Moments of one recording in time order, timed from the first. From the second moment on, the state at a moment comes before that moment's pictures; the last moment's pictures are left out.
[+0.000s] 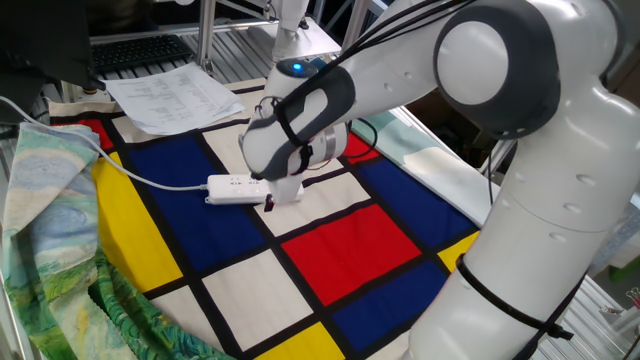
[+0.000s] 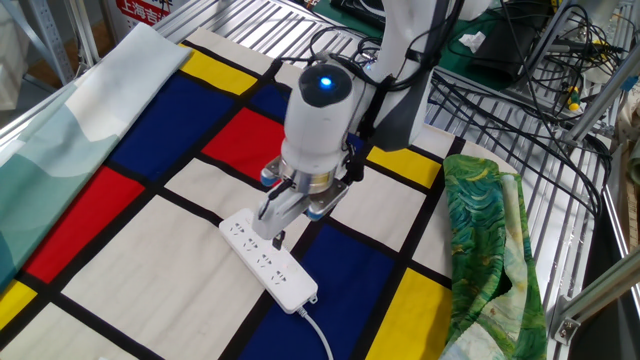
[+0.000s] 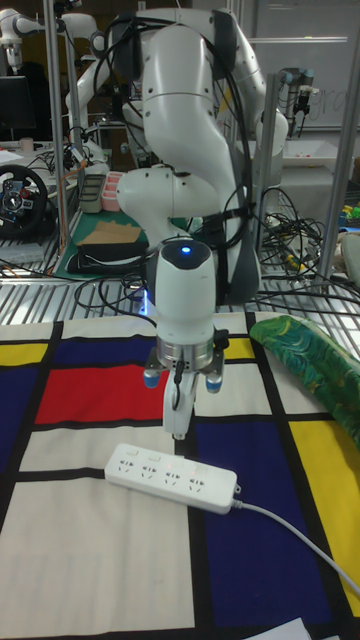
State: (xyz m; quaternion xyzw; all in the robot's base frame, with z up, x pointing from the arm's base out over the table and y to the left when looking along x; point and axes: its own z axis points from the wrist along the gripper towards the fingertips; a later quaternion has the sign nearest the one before) arm 0.493 0.025 0.115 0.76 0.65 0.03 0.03
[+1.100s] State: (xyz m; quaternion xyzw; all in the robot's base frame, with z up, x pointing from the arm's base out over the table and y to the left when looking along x) arm 0.499 0.019 0.117 0.78 0.63 0.02 0.02
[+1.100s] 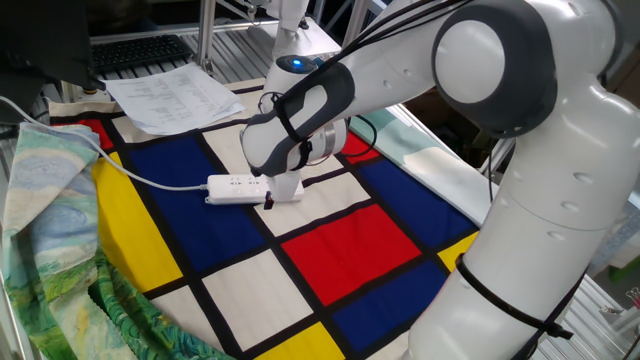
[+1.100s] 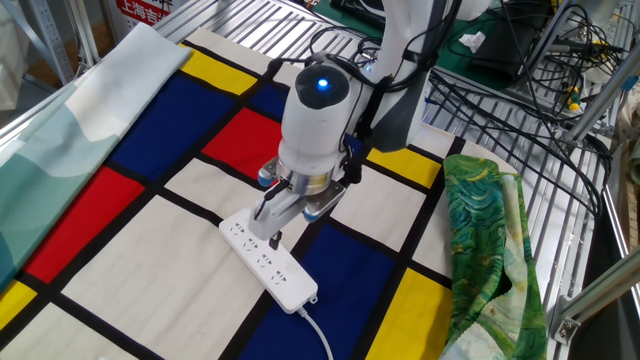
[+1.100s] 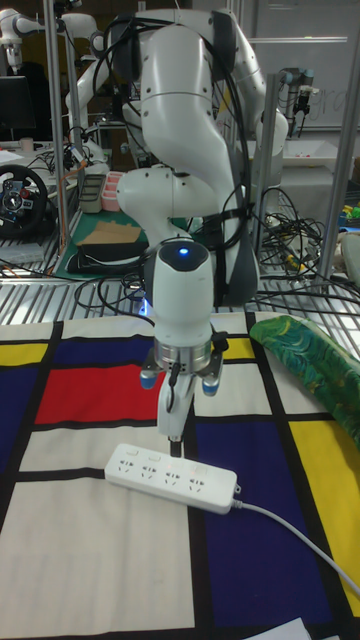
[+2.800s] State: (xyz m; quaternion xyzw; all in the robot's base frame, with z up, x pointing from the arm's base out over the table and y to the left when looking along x) arm 0.459 -0.021 0.090 0.77 0.64 0.04 0.03
